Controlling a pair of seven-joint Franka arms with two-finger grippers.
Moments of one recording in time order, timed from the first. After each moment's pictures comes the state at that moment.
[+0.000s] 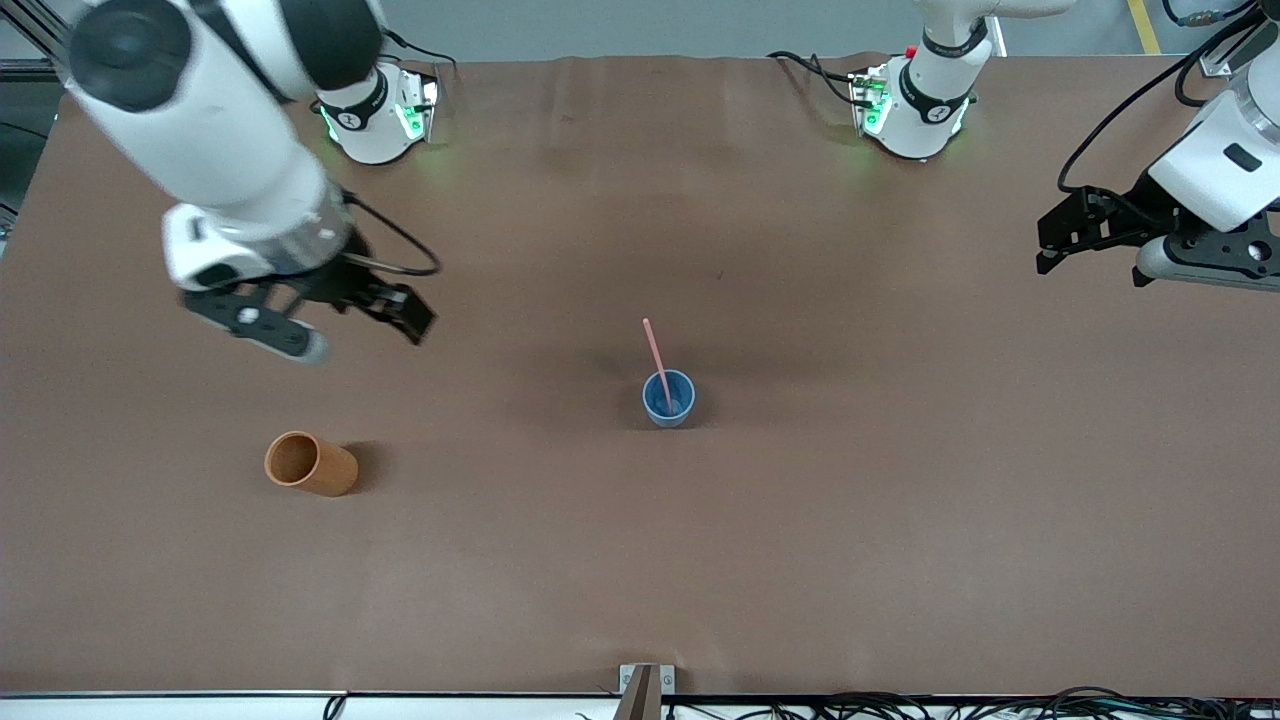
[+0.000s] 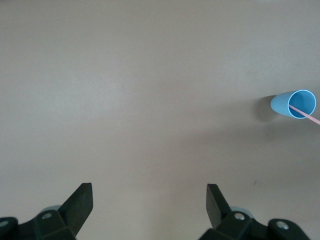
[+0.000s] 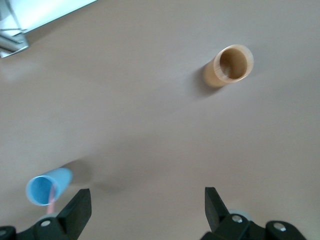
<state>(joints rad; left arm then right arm) -0.11 0.04 -0.06 -1.46 -0.02 1.56 -0.01 0.36 0.22 -0.01 -1.34 -0.02 1.59 0.74</state>
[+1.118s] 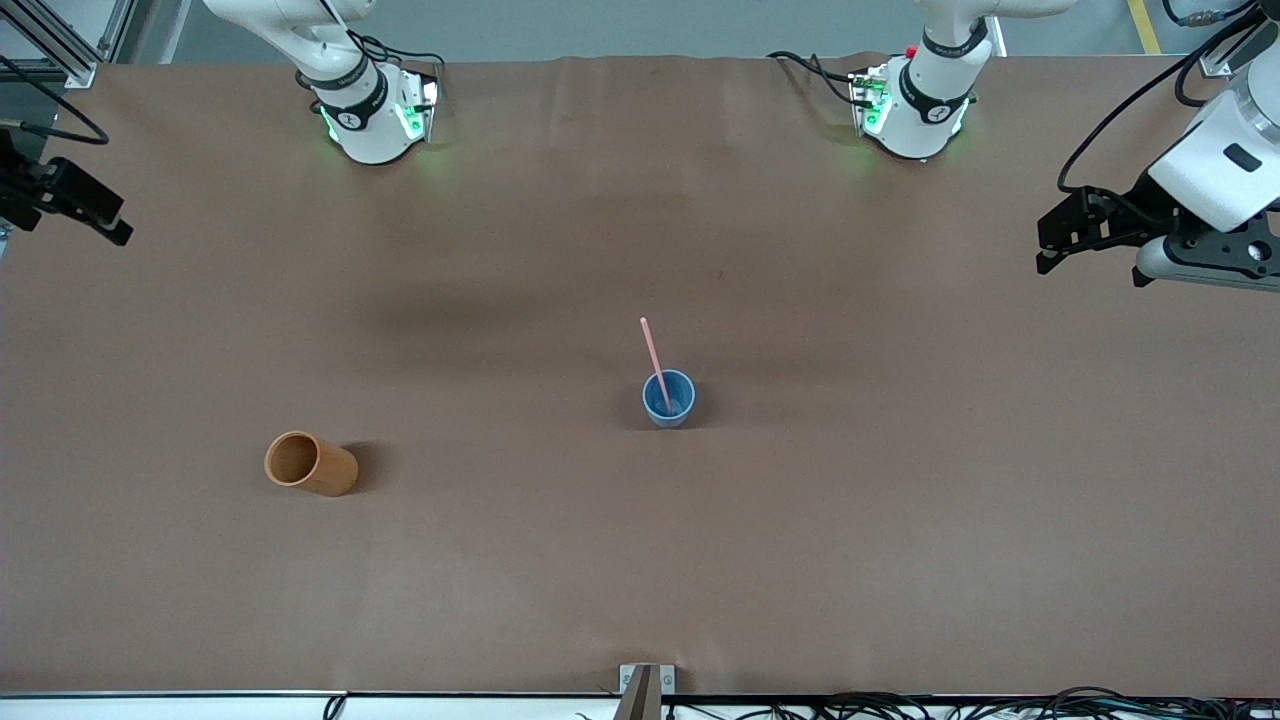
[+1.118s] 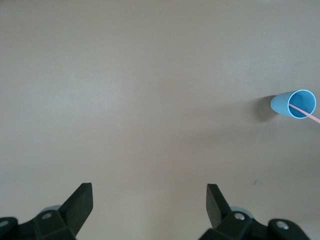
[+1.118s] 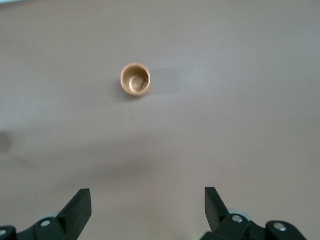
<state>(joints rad) -0.11 0.04 -0.06 -1.46 -0.02 1.56 -0.01 0.00 -0.08 0.00 -1.53 -0.03 1.47 0.15</state>
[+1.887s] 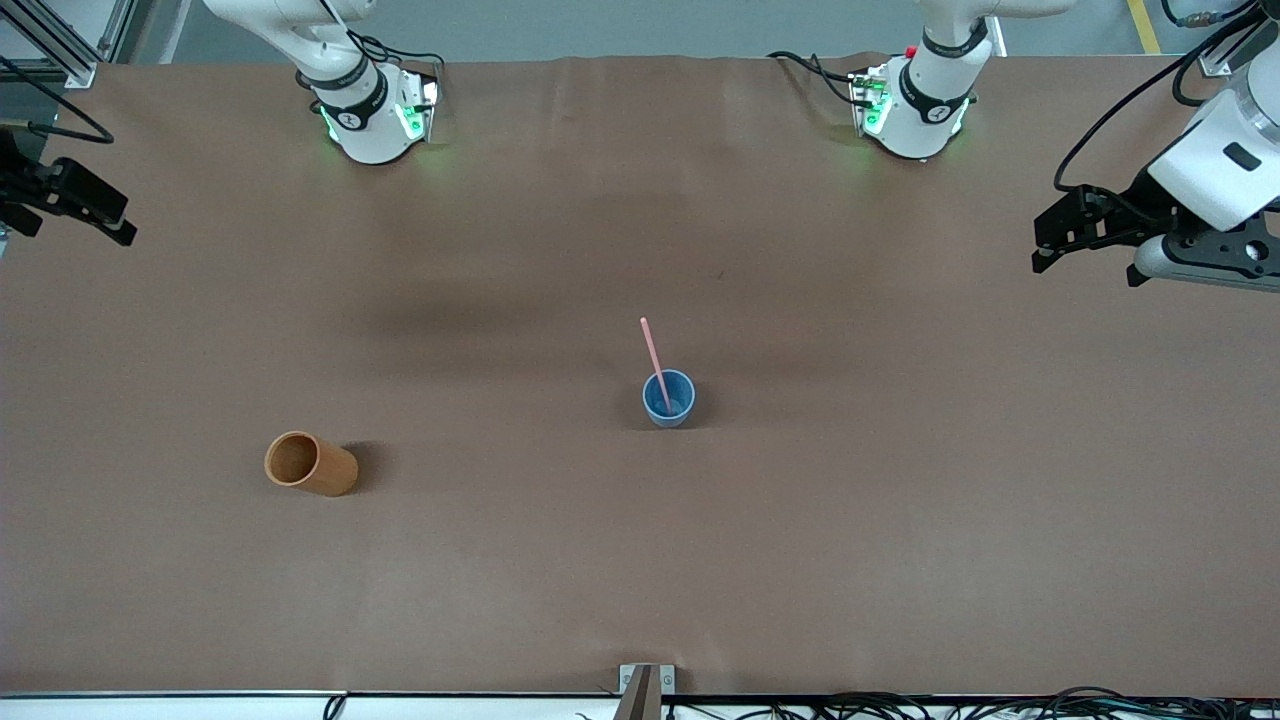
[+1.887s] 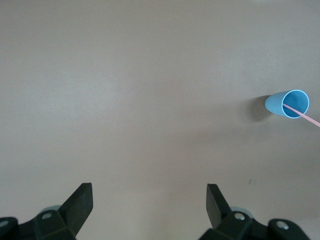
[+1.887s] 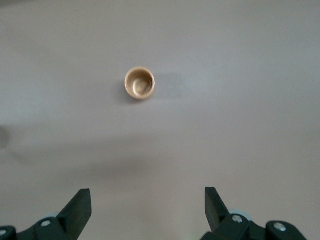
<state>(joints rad) -0.11 0.04 -0.06 -1.46 -0.04 1.56 -0.01 0.00 -0.05 0.00 -1.52 -0.03 1.53 0.10</state>
